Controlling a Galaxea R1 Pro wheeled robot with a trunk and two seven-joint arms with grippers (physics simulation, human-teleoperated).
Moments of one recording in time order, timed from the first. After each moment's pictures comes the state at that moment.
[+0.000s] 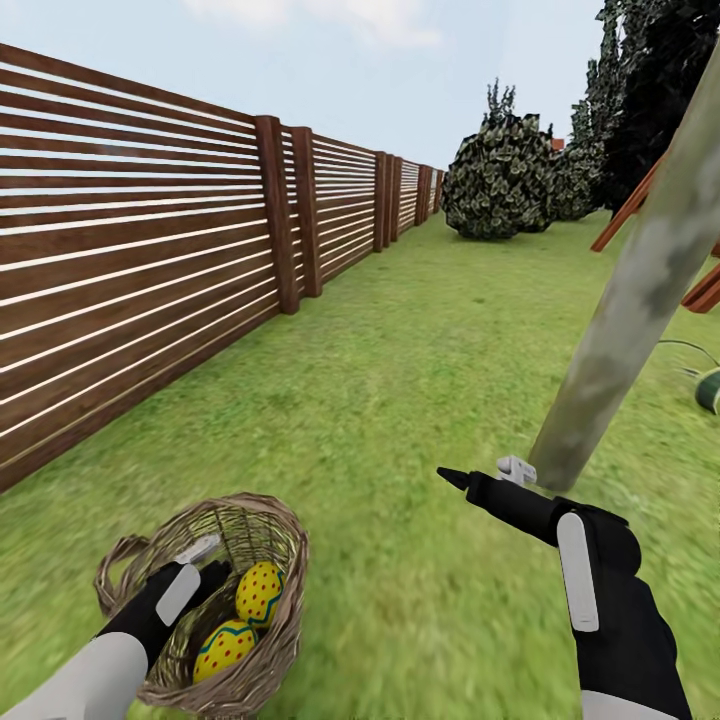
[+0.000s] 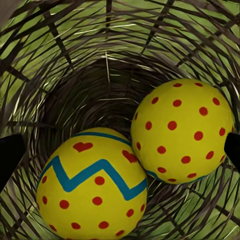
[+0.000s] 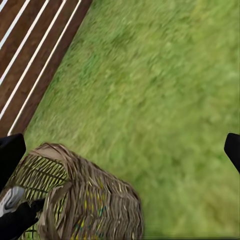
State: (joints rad) left arm -0.65 0.09 0.10 -0.45 0.58 0.38 0.32; right arm -0.44 0.10 -0.31 -1.58 -0.22 1.04 0.44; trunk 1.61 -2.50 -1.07
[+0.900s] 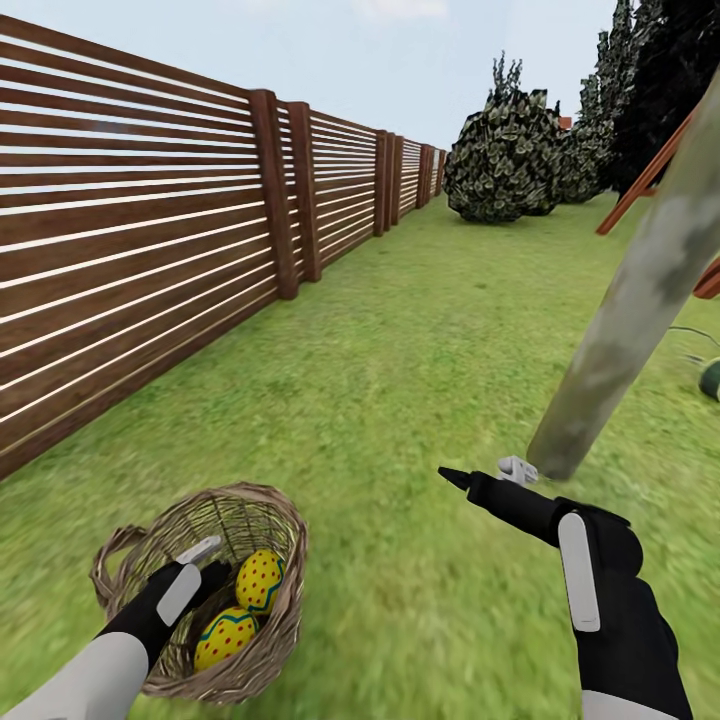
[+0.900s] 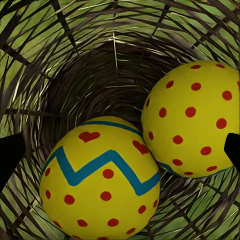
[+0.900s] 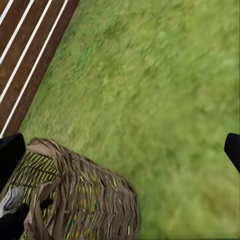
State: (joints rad) left arm -0.65 0.09 0.10 -0.45 0.58 0.38 0.32; right arm -0.44 0.10 -0.31 -1.58 -0.22 1.04 0.44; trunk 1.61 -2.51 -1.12
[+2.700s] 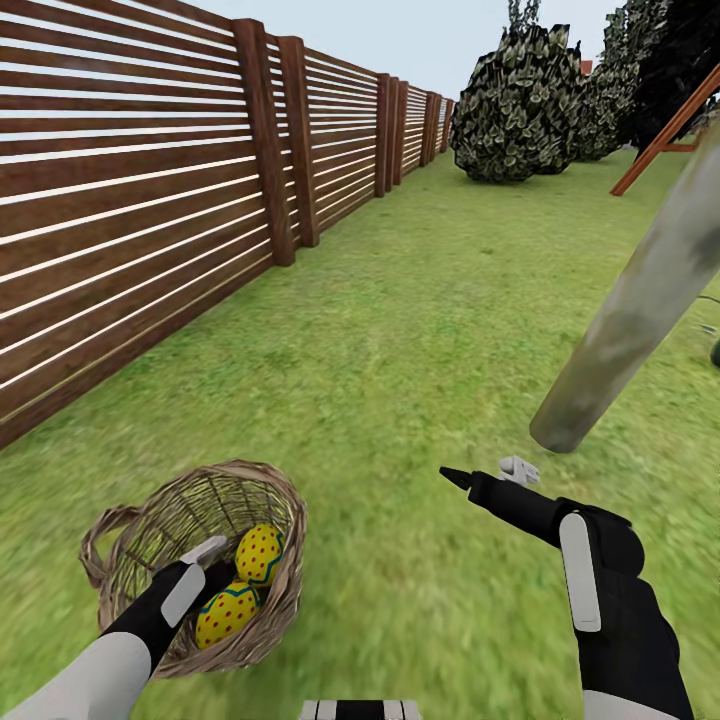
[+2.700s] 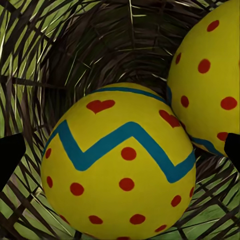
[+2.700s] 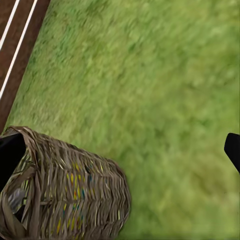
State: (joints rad) left arm -0.65 0.08 0.06 -0.45 0.58 0.39 0.30; right arm -0.44 0.10 -0.32 -1.58 -0.22 1.04 0.44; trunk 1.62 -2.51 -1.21
